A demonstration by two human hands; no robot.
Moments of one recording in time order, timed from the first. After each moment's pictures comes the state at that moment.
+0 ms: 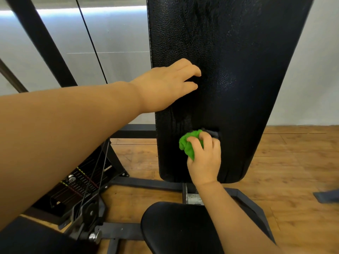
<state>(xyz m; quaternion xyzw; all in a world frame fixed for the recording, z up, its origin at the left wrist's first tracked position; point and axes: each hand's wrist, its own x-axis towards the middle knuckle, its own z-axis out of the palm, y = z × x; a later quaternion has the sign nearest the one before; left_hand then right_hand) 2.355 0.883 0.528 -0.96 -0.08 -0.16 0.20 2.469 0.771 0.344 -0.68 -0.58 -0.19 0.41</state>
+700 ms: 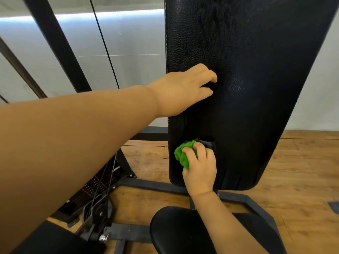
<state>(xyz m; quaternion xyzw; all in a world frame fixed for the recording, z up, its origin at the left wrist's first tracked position) 2.354 0.884 0.533 -0.96 -0.07 -0.16 0.20 2.434 0.779 0.335 -0.68 -0.60 -0.17 0.38</state>
